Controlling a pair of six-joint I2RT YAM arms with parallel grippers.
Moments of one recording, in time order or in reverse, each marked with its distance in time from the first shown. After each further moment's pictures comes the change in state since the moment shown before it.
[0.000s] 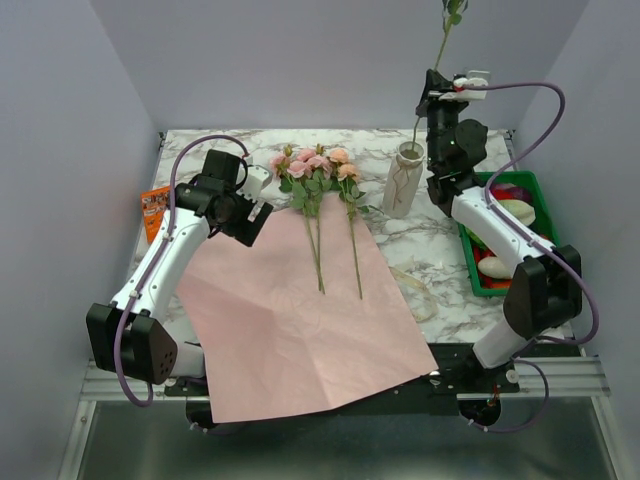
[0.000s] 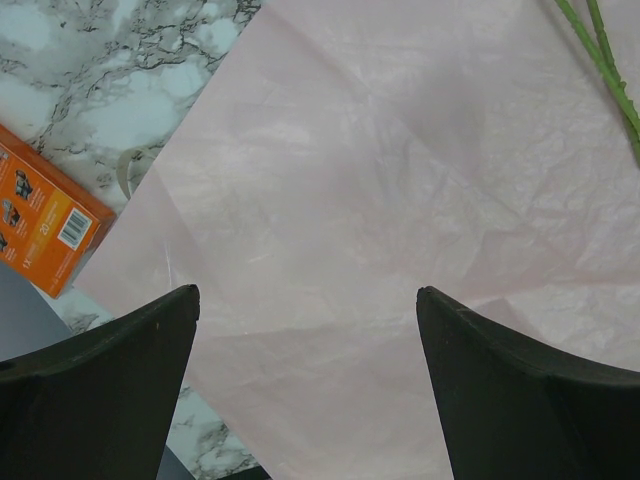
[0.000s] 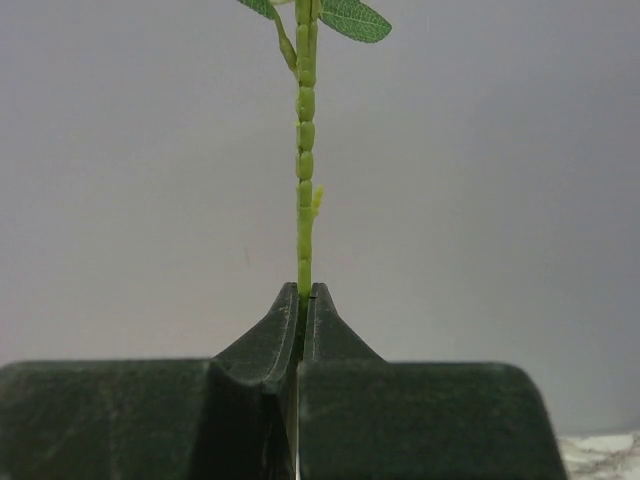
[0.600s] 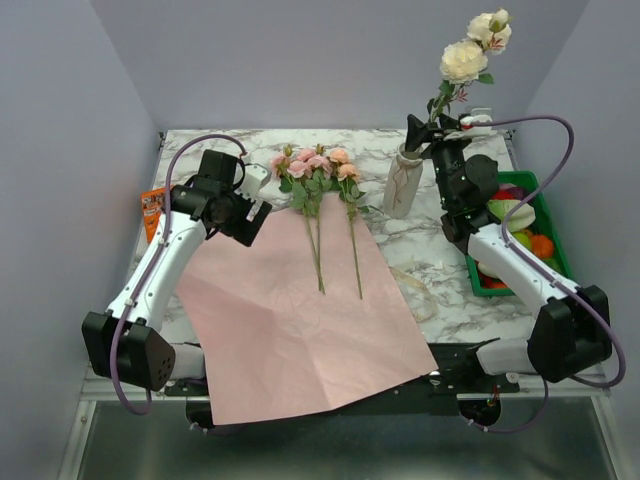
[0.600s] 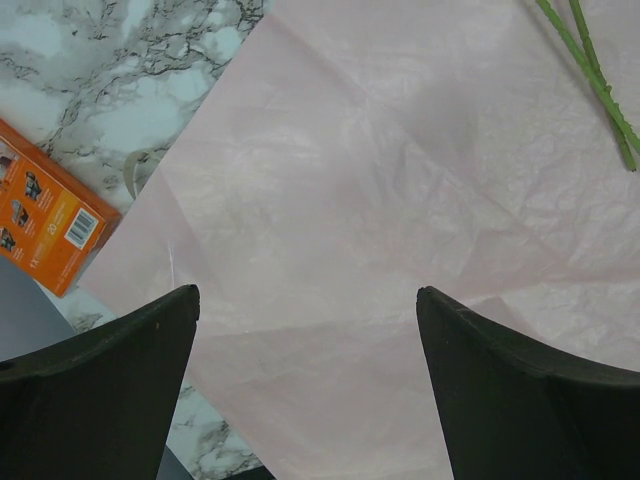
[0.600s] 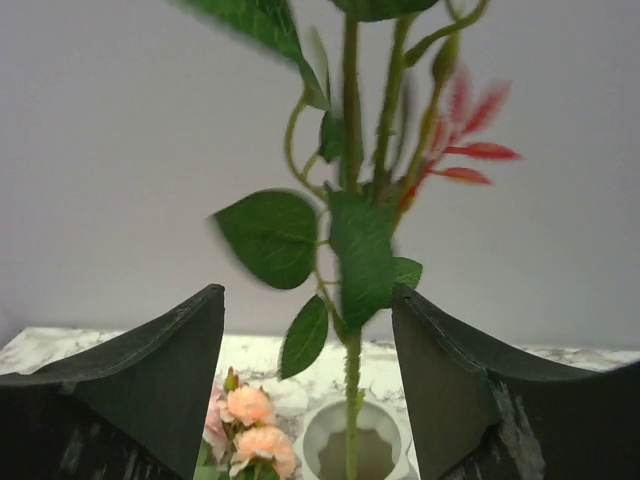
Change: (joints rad) left arm 0.000 -0.027 0.005 -0.008 0.007 -0.001; right arm 0.000 -0.244 -0.355 -0.053 -0.132 0.100
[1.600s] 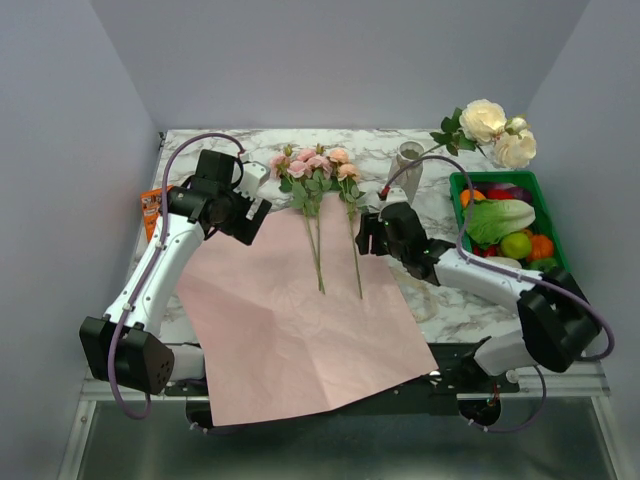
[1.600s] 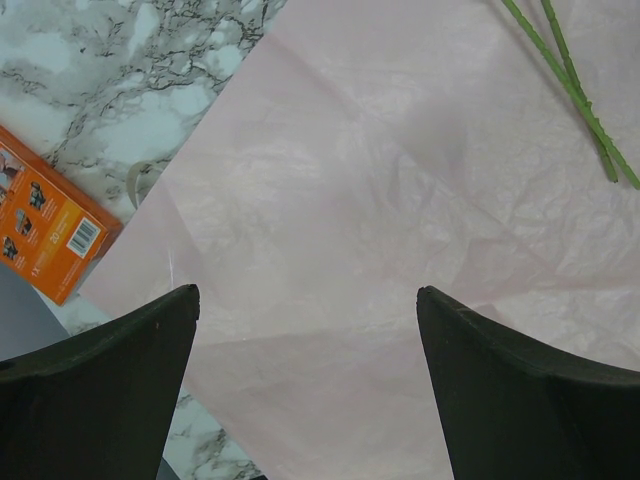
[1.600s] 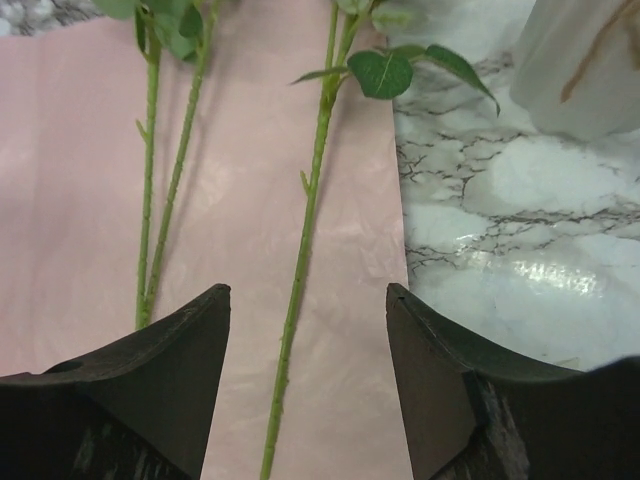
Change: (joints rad) left arm 0.004 -0.025 0.000 0.016 0.018 -0.008; right arm 0.297 0.026 -0.232 -0.680 -0.002 0.325
